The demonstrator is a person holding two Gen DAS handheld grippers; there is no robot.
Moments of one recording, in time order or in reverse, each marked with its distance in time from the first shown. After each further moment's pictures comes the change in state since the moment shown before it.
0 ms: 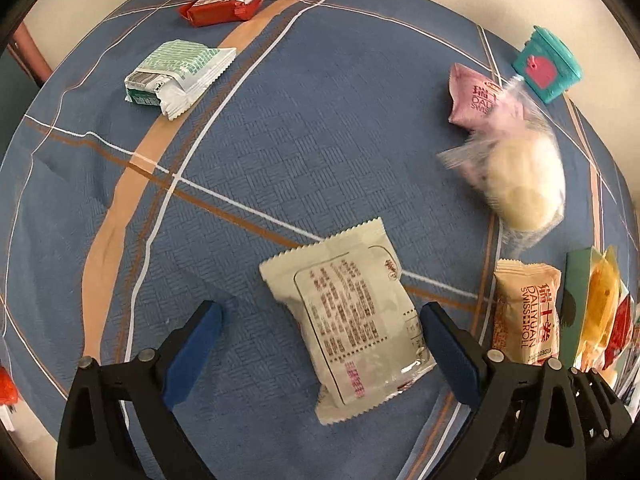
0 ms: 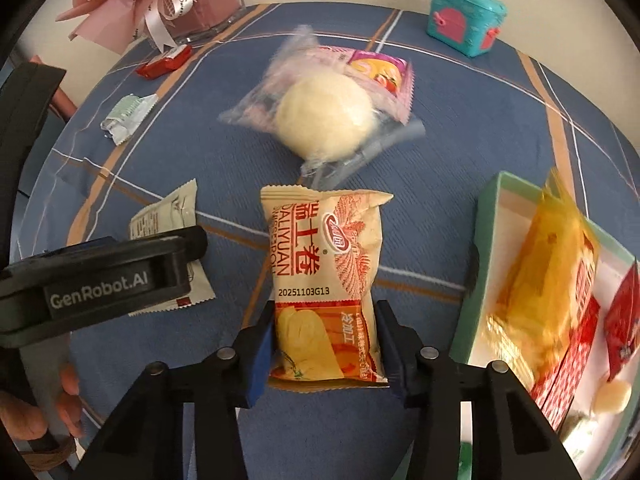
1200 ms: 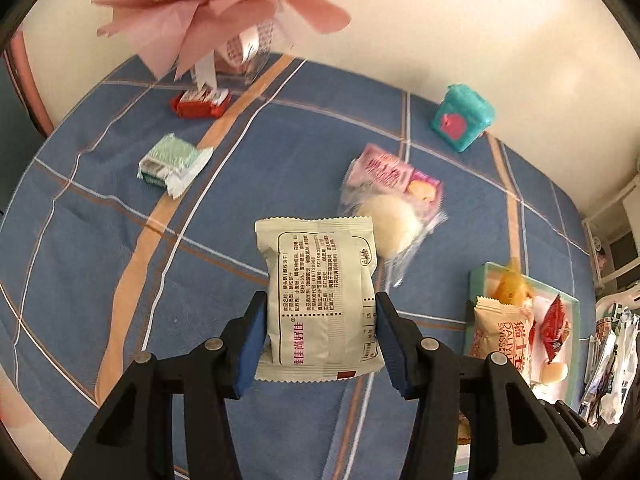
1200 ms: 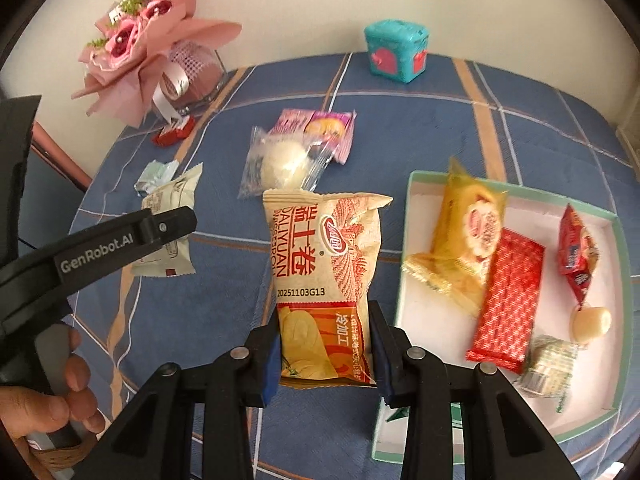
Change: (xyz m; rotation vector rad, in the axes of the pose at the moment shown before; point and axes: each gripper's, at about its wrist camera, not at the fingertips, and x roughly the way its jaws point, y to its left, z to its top) left arm -0.105 0.000 -0.027 0.046 -0.223 -0.125; right arm -0.090 -0.034 -0.020 0.165 -0.138 0.052
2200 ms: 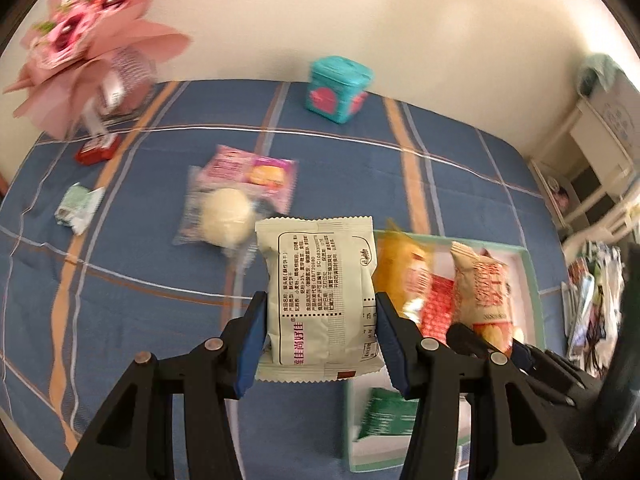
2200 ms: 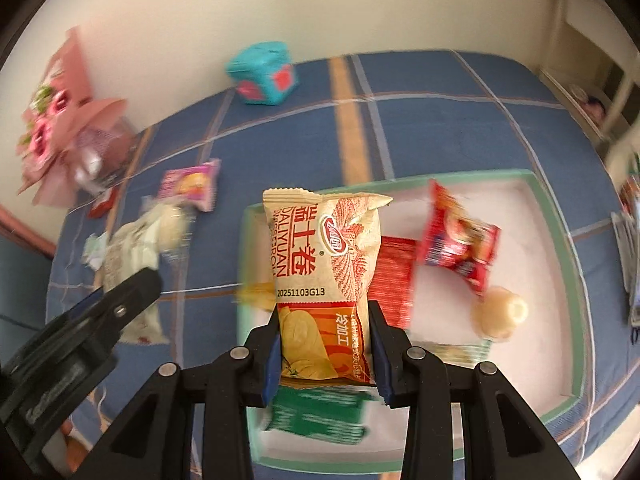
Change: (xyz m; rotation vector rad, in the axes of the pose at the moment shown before) left arm -0.007 -0.125 -0.018 0.226 0.005 -0.104; right arm -0.021 -0.127 0.001 0.263 -0.009 -0.099
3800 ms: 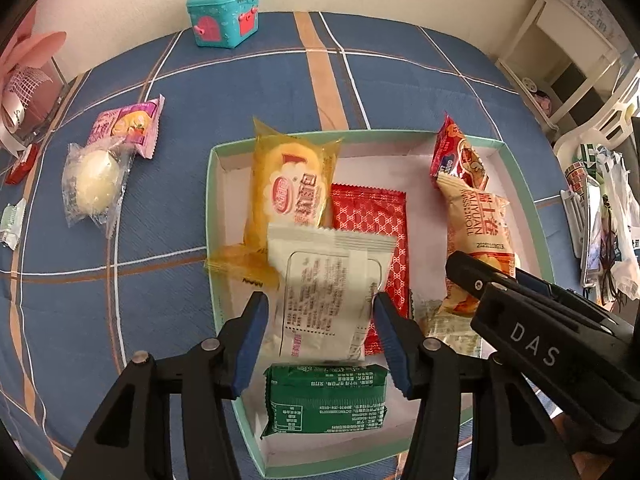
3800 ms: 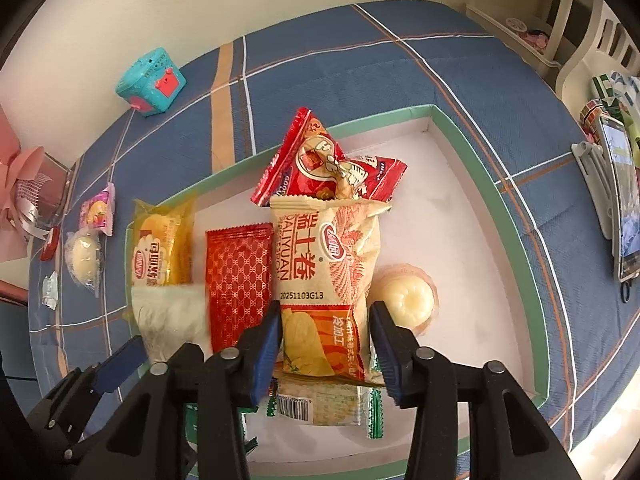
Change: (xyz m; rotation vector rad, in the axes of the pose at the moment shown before) left arm 0.038 -0.043 -0.022 0.180 0.187 0.015; right arm 0.024 -0.078 0.002 0.158 0.064 -0.072
